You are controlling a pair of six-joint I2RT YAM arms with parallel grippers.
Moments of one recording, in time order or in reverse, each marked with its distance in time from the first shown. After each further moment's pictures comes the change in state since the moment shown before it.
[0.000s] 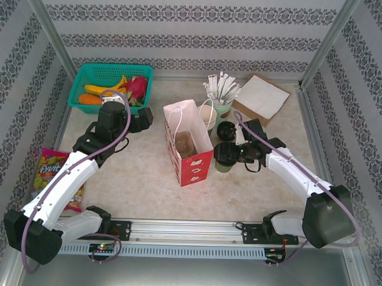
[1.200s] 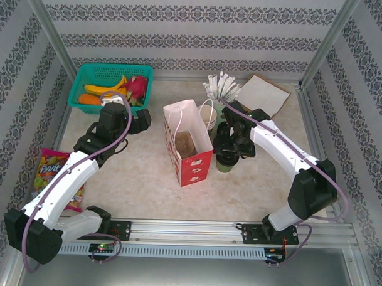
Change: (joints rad) left arm 0.000 0.003 -0.011 -0.024 -0.054 -0.002; right arm 0.111 0.264 0.461 -0.563 0.233 0.152
